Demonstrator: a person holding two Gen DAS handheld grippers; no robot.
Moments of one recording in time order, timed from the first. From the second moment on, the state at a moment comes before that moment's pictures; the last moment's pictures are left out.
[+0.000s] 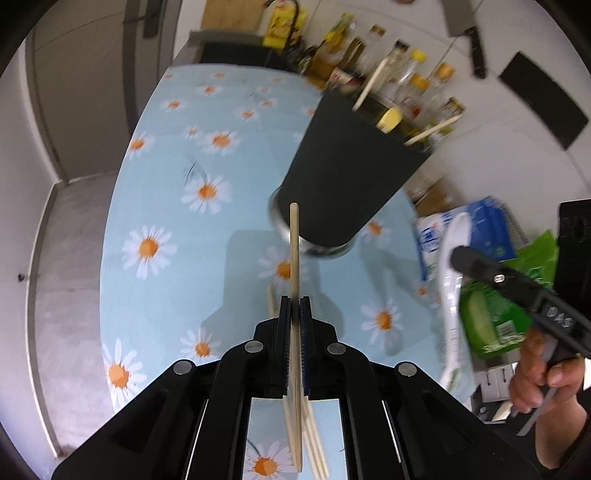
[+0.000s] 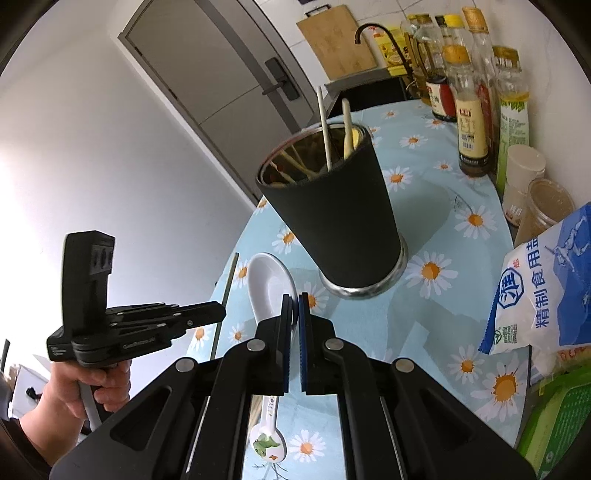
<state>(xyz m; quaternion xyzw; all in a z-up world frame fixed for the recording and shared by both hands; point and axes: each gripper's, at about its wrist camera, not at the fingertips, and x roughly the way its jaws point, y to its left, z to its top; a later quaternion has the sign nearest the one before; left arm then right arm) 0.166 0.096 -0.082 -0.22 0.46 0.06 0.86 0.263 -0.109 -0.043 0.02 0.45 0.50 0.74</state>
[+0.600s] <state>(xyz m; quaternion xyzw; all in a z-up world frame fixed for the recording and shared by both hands) 0.185 0.109 -0.017 -0.20 0.35 -0.03 0.91 0.265 -0.092 0.003 0.05 0.38 0.45 0.80</state>
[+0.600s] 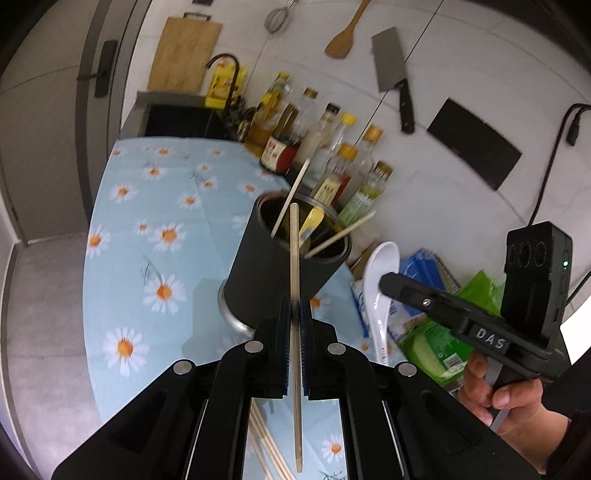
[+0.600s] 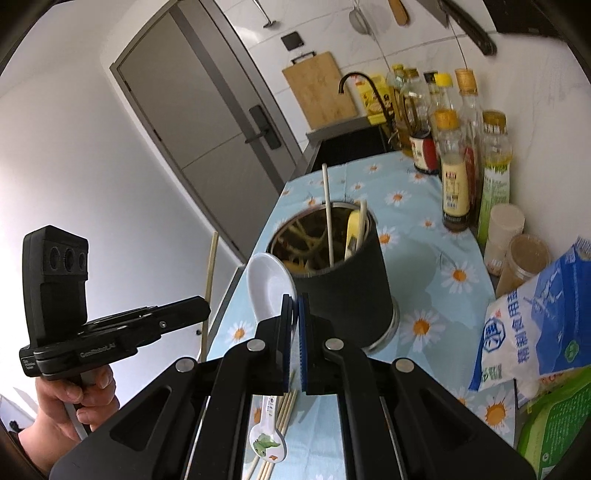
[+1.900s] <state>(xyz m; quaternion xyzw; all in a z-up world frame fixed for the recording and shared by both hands) 0.274 0.149 0.060 -0.17 0.14 -0.07 0.97 0.352 -0.066 0.056 0.16 0.24 0.37 0.89</state>
